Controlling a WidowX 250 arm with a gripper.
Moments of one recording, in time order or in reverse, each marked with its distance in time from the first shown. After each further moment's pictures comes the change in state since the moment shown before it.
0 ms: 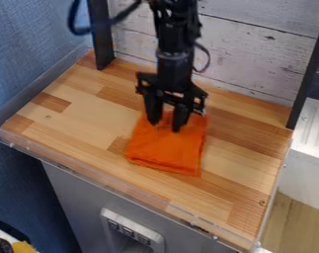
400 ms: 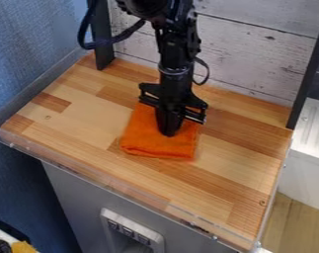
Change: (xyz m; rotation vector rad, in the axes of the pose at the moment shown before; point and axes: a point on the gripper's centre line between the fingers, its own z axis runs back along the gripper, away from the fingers) arm 0.011 -0.013 -0.038 0.000 0.012 0.011
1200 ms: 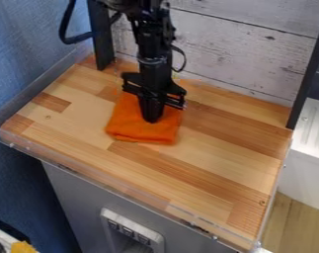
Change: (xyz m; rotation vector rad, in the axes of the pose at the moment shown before) arm 0.011 0.032 -0.001 -0.008 -0.059 0.019
